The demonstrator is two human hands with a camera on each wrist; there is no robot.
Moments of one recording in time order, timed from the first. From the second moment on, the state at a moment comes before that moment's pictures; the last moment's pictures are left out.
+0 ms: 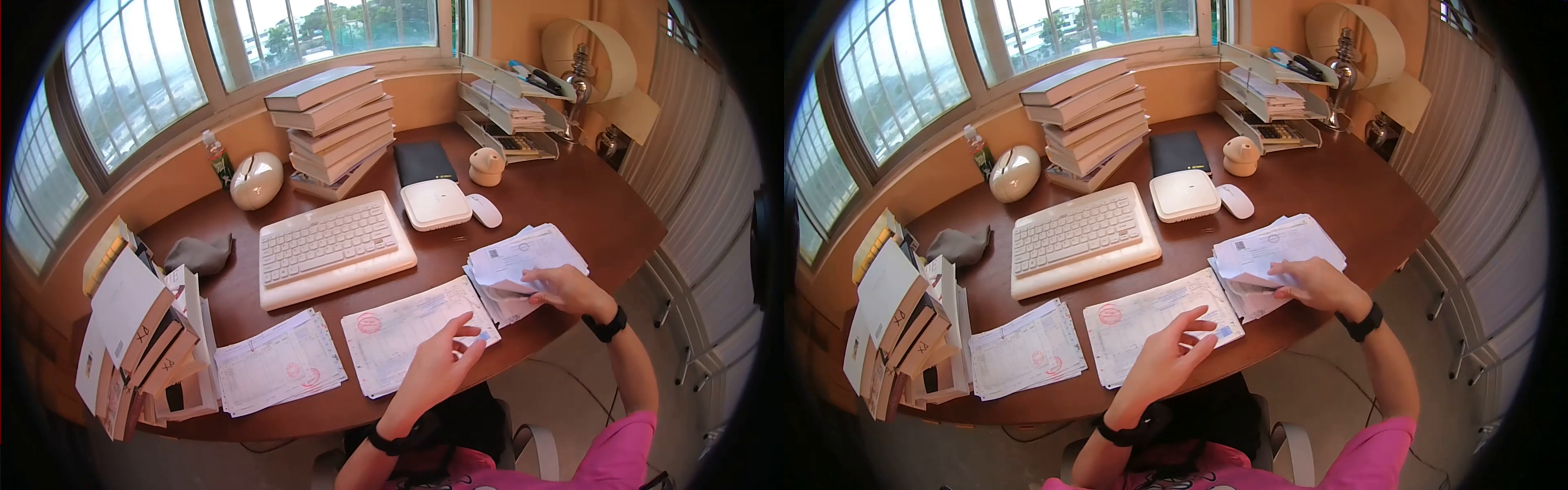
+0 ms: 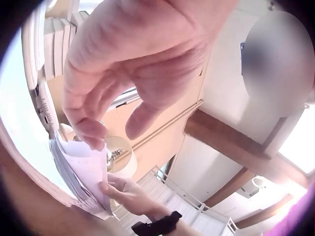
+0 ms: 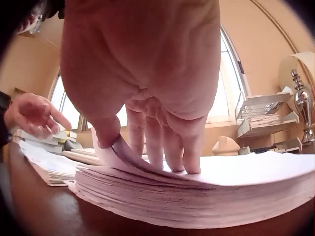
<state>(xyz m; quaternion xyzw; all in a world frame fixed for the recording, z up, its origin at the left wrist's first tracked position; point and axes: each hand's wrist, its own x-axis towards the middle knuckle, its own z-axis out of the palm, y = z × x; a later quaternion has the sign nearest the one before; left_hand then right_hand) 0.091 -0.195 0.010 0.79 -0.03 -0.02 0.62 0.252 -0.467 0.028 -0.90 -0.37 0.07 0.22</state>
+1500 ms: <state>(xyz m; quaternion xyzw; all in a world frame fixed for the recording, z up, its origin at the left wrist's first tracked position) 0.157 -0.240 -0.009 0.75 0.03 0.00 0.66 0.197 -0.506 -0.011 -0.91 -0.29 -0.18 0.21</state>
